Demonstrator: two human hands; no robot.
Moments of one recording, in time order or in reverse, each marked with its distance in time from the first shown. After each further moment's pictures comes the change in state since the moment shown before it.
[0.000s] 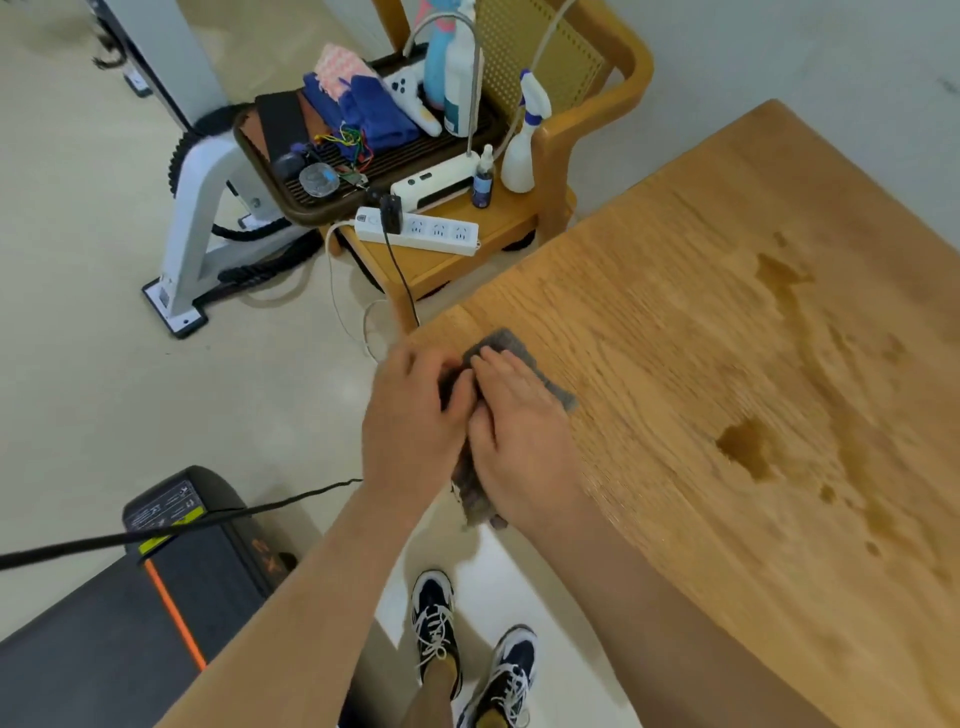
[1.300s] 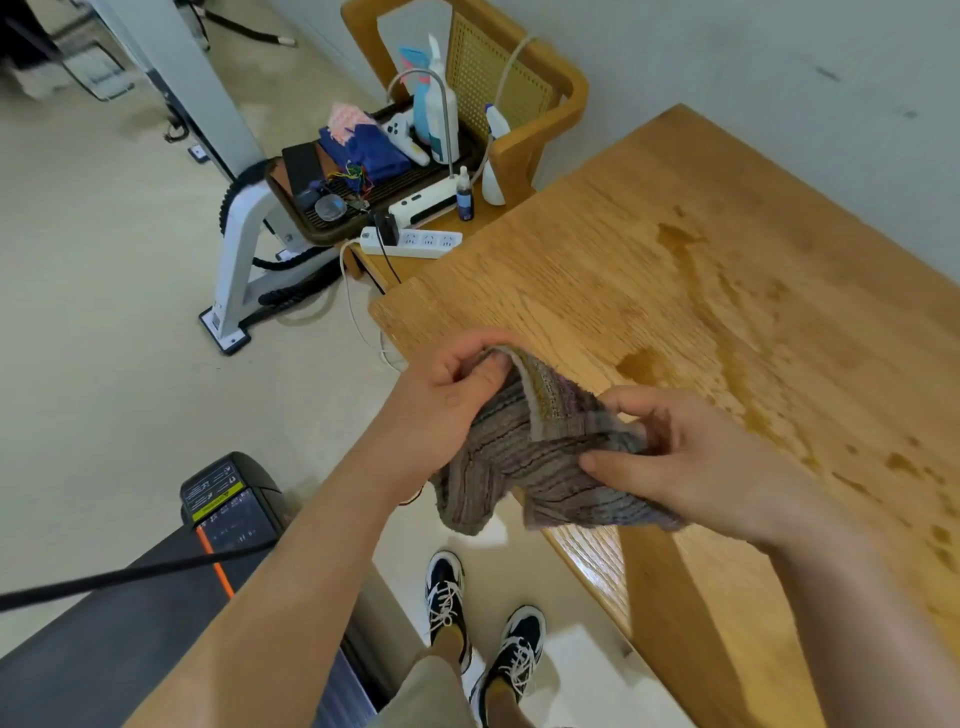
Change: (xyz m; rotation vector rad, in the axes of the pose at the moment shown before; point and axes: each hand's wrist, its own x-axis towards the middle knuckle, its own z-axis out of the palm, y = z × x) left_hand -0.098 0.147 -0.076 -0.736 -0.482 -0.112; right_hand -0.148 0.049 -0.207 0.618 -0.427 0.094
